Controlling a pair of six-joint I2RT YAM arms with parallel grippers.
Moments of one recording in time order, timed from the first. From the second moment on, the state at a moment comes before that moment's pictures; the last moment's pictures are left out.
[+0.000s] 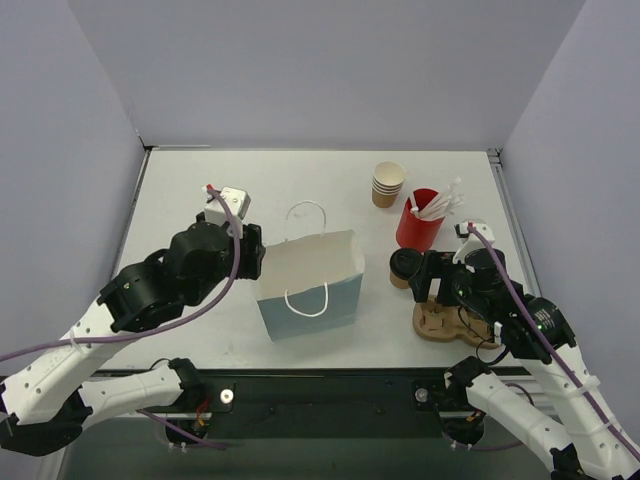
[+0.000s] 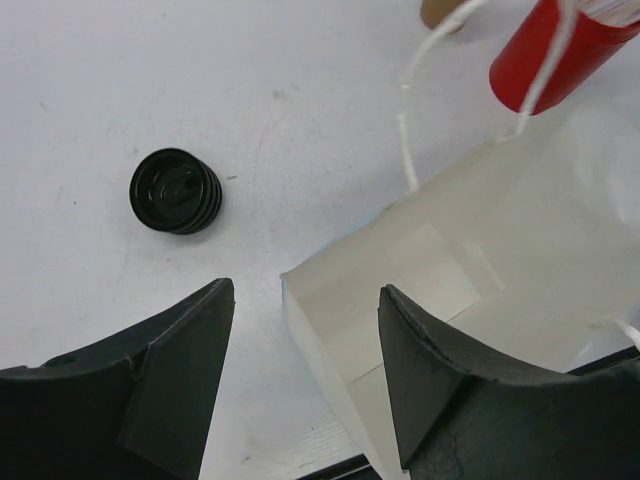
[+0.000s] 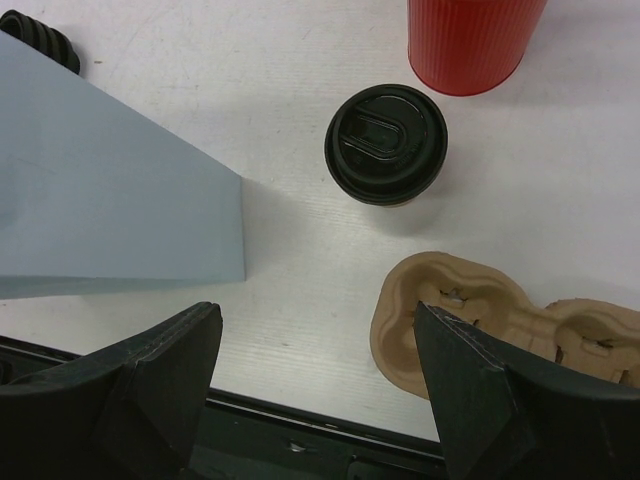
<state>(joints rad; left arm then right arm) -0.93 0.92 1.29 -0.84 -0.49 -0.33 0.51 0.65 0.96 -0.94 0.17 0.39</state>
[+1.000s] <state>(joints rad) -0.81 1.04 1.24 -0.77 -0.59 -0.39 0.46 0.82 0.94 -1.01 0.39 0.40</state>
